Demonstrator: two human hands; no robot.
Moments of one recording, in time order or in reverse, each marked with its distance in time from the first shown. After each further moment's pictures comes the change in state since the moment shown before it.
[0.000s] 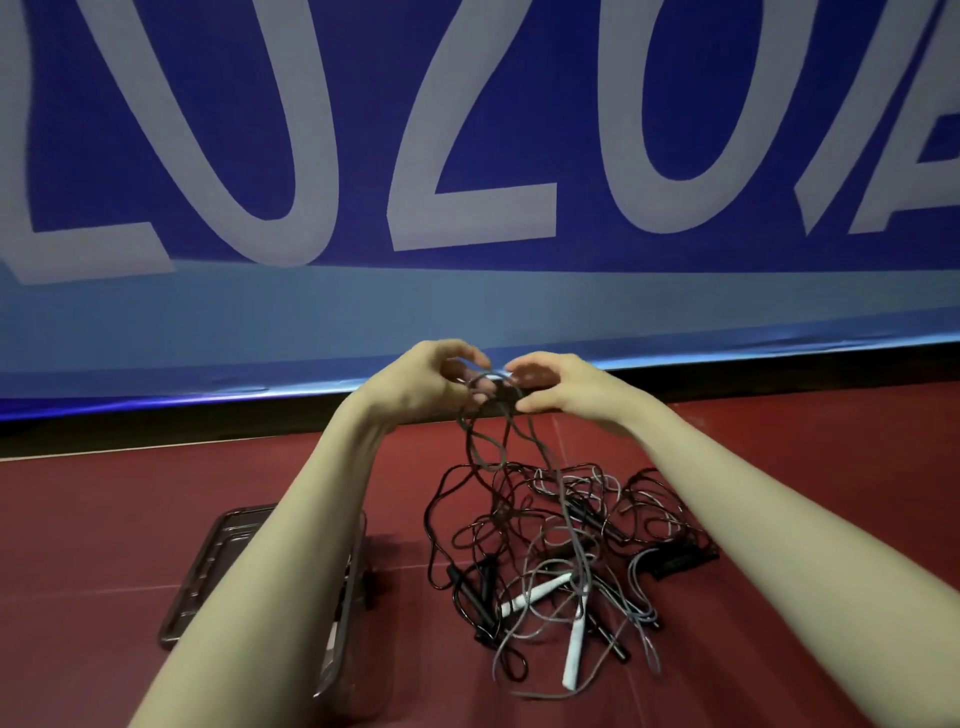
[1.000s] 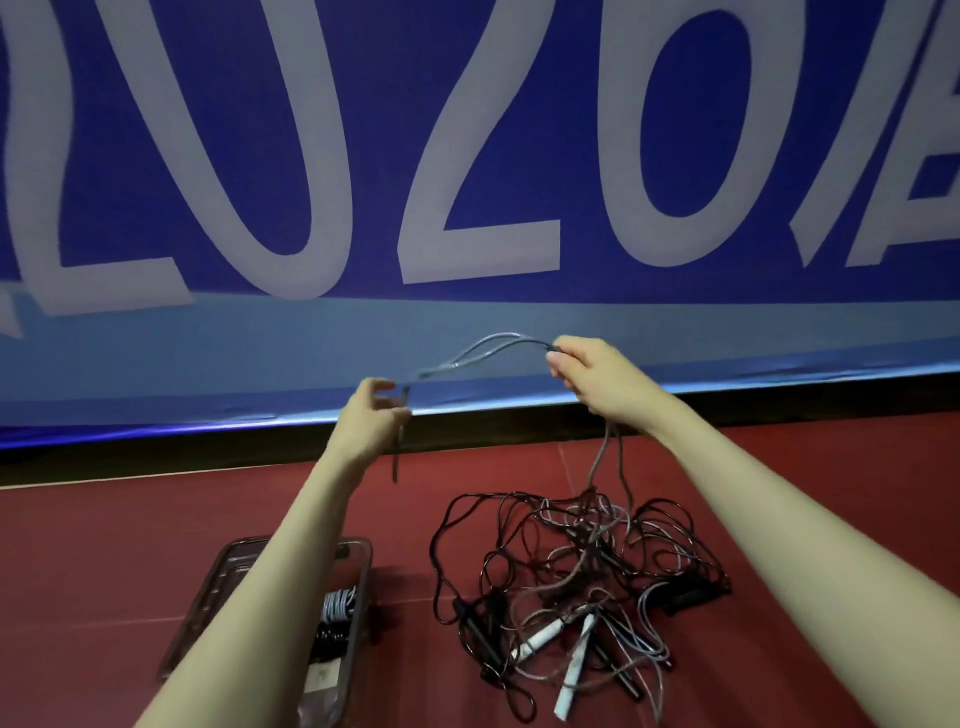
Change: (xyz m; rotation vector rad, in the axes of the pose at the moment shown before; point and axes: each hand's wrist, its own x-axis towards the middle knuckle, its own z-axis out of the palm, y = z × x) left_hand -0.007 -0.052 -0.027 -0.166 0.523 -0.230; right_hand -0.011 -0.040 -0.024 -0.206 0.268 -0.135
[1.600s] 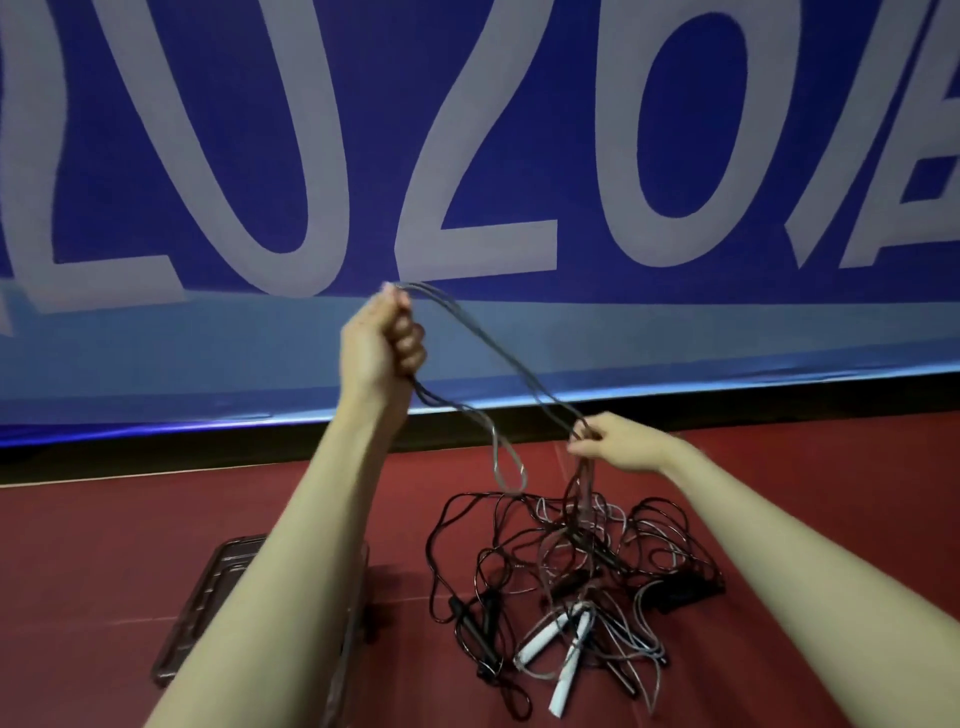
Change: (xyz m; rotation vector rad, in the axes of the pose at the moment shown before) left_hand -0.024 0.087 0.016 -0.880 -0.135 0.262; right_hand -0.019 0.072 0.011 -0.207 -0.326 0.216
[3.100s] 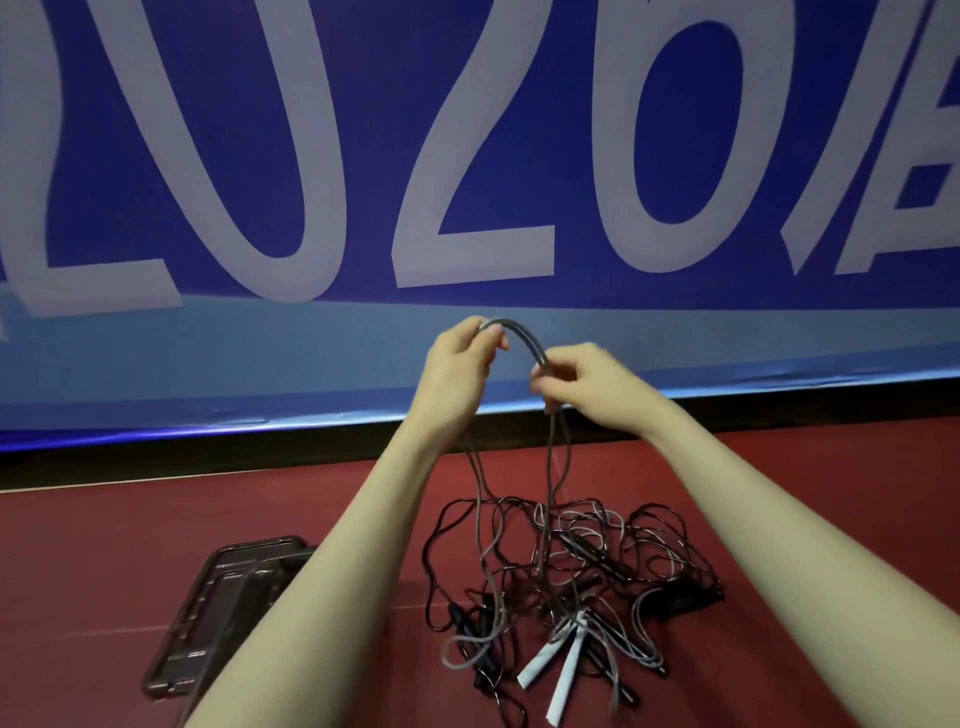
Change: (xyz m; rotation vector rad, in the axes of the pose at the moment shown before) left_hand -0.010 -0.035 0.033 0.661 -0.147 0.090; right_hand -0.009 -0.072 -0.031 0.120 0.278 -0.300
